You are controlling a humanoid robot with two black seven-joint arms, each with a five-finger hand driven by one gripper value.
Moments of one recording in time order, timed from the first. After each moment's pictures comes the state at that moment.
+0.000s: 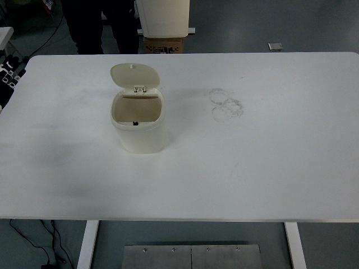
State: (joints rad) left arm -0.76 0.56 -0.73 -0.48 -0.24 -0.40 -0.17; right arm 0.04 0.00 0.28 0.09 -0.34 0.05 0.02
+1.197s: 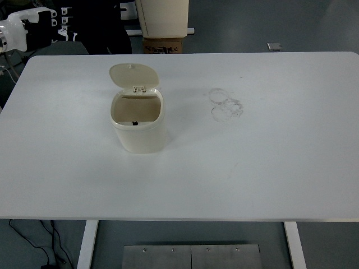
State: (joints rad) left arm -1.53 0.68 0.30 -0.81 -0.13 -0.40 -0.02; right arm 0.04 0.00 0.28 0.09 -0.34 0.05 0.02
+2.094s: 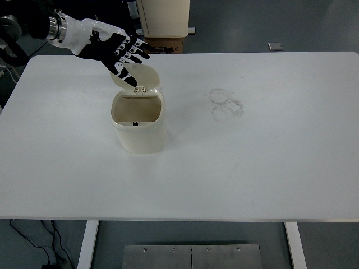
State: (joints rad) left arm -1.71 0.54 0.32 -0.96 0.11 -0.61 0.22; right arm 0.04 0.00 0.28 0.09 -0.34 0.05 0.02
